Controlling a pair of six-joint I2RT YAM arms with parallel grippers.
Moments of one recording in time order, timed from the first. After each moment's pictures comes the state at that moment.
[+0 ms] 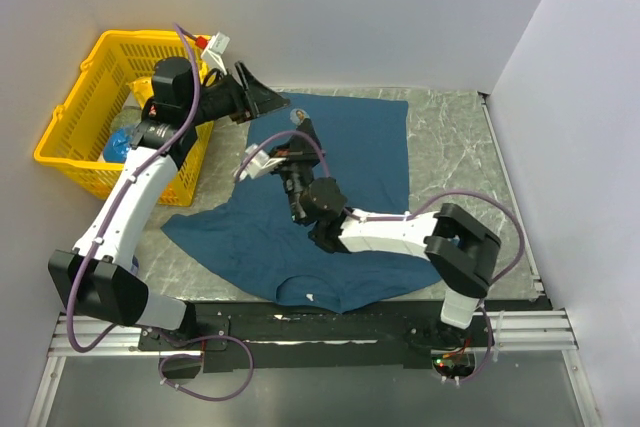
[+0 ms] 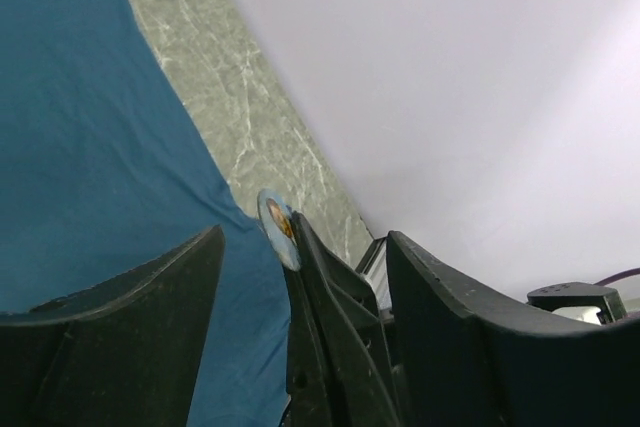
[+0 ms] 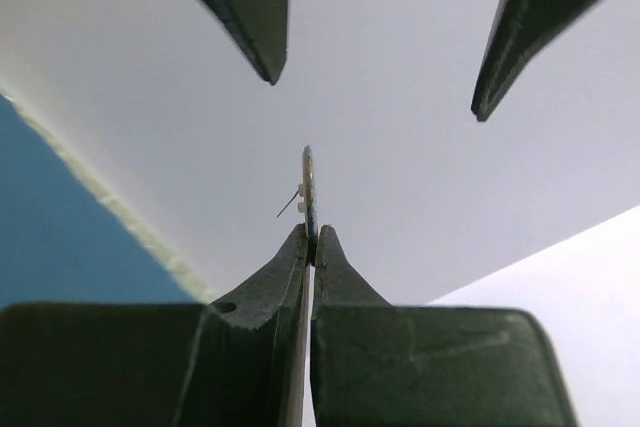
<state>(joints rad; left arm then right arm) -0.24 1.41 1.47 -0.18 0.76 -0.74 1.09 1.74 1.12 1.09 0.82 -1.48</state>
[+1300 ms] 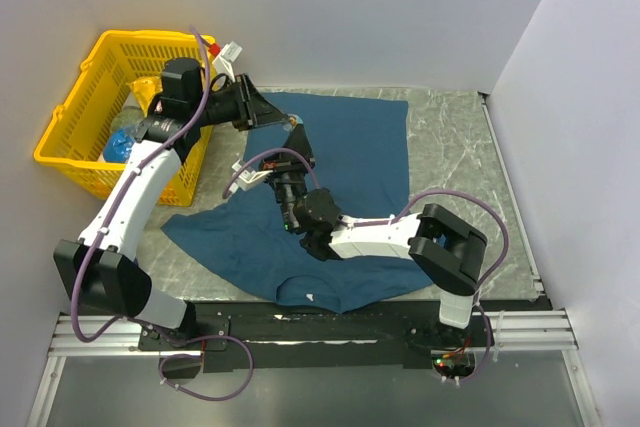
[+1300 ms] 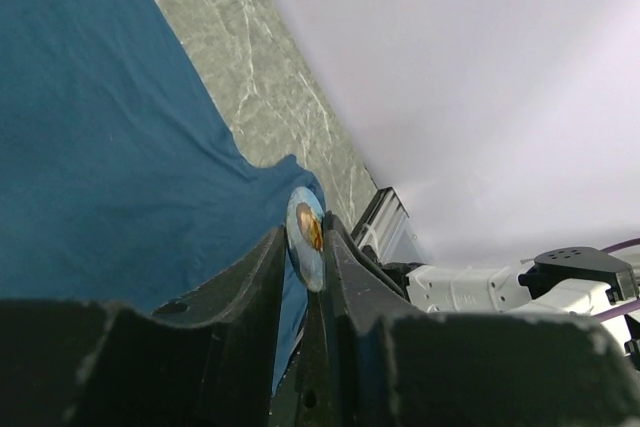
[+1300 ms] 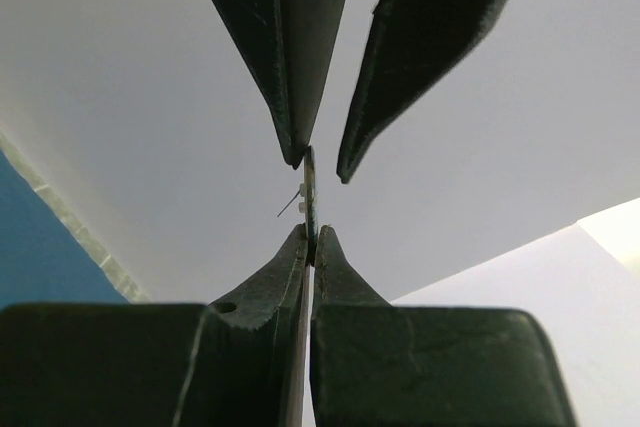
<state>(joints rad) -0.24 1.45 1.49 -0.32 0.84 -0.64 1.13 1.82 1.13 1.24 0.83 -1.76</state>
